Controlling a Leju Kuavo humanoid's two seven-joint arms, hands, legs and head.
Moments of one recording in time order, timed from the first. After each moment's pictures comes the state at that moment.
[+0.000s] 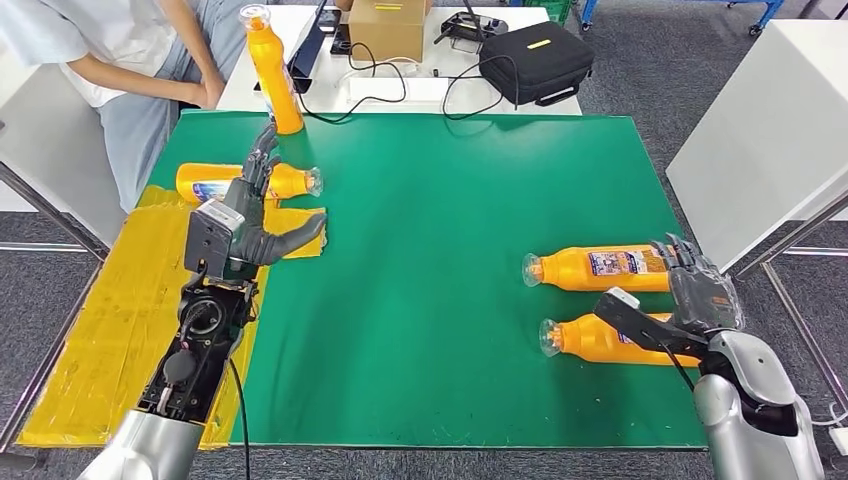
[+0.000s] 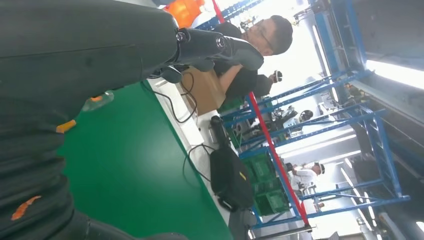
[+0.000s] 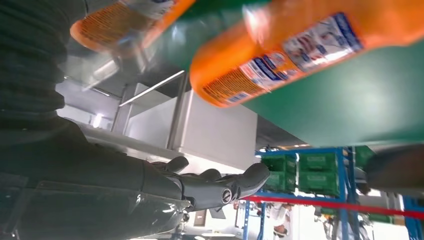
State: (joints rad) left arm -0.40 -0.02 -0.16 -1.33 -0.20 -0.04 -0.36; right arm -0.19 -0.28 -0.01 -1.44 1.15 0.04 -0.10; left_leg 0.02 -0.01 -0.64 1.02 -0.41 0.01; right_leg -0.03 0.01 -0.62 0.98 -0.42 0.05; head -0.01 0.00
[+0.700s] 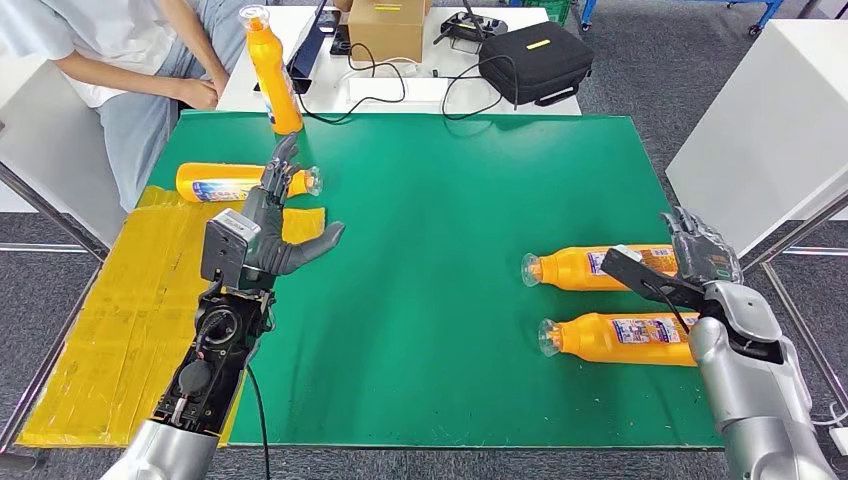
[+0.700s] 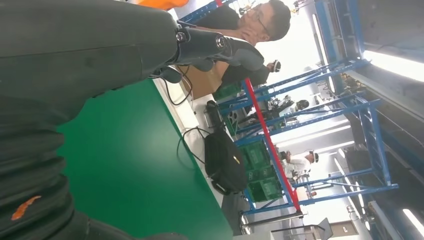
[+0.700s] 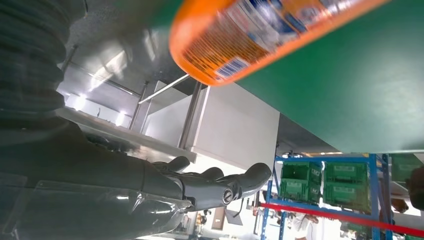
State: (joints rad) left arm -0.38 -0.07 -0.18 -1.34 -0.21 -0.05 -0.35; right arm -0.53 -0.29 0.05 -0.96 1.22 -0.07 -0.10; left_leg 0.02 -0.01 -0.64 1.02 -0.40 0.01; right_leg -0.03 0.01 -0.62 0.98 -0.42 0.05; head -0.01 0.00
